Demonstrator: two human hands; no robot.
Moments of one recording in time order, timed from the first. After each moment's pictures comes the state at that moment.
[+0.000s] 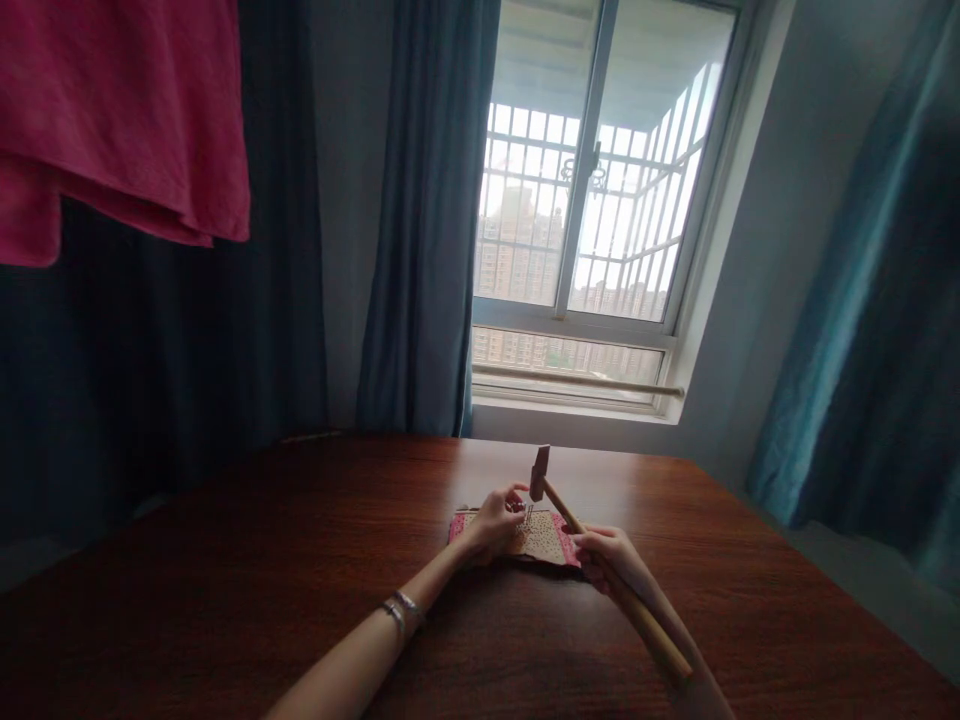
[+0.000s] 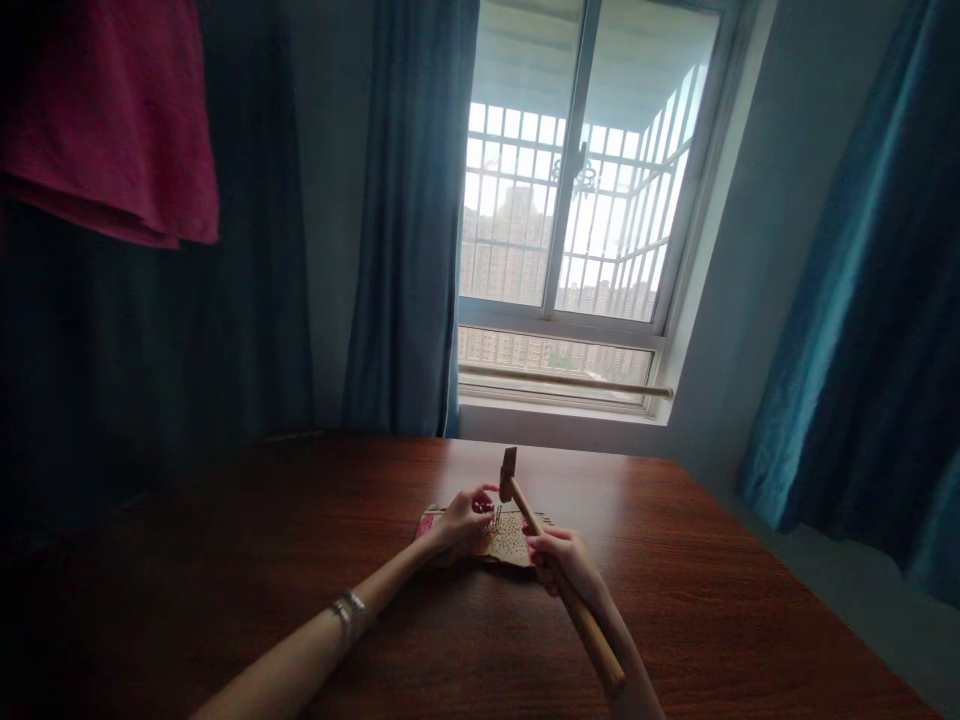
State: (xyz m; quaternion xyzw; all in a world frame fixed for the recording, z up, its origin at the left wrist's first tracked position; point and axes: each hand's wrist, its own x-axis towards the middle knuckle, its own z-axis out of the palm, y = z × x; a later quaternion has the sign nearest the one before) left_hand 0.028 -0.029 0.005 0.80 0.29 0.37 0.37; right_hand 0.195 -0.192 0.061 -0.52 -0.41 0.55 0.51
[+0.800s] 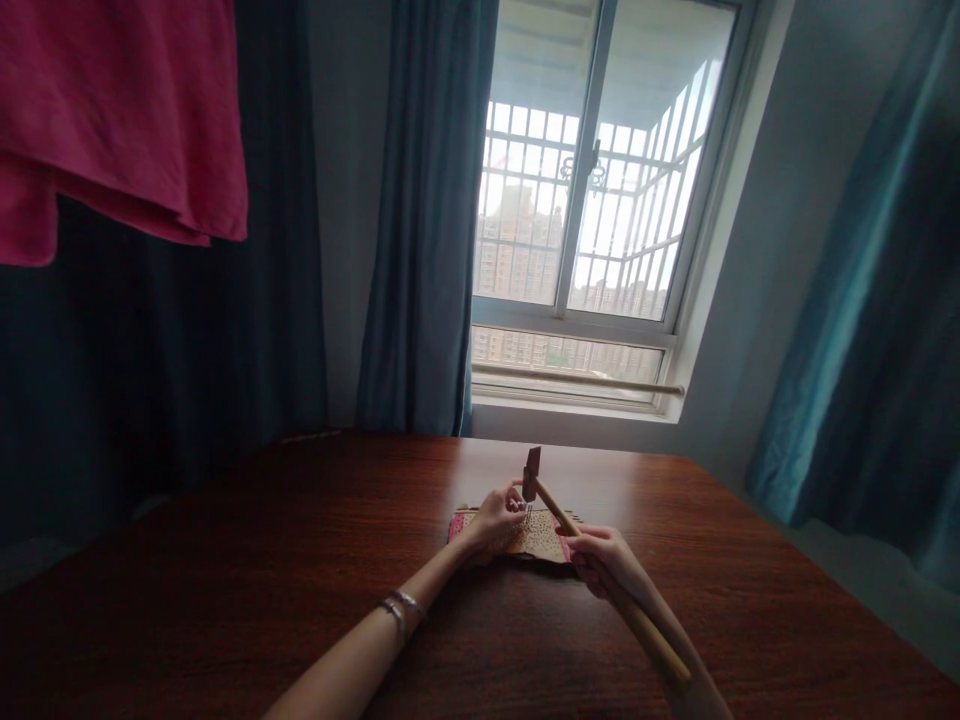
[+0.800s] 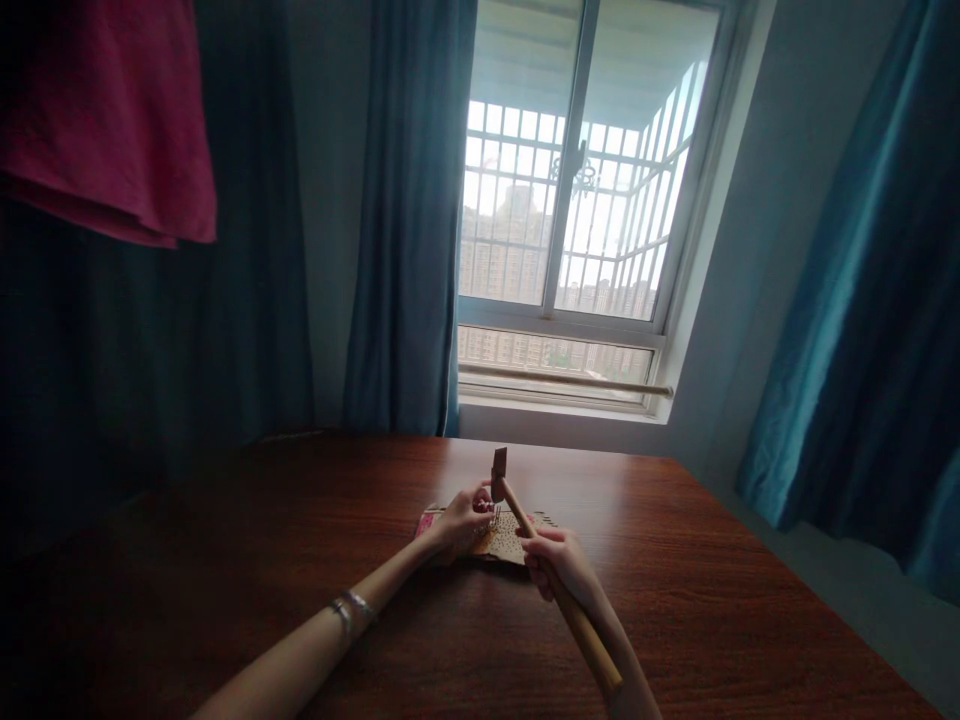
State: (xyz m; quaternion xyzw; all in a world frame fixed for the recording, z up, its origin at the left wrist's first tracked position) left_hand 0.029 -0.032 0.010 0.79 0.28 0.37 0.40; right_hand 0.187 -0.197 0.068 -0.51 -0.42 0.55 0.50
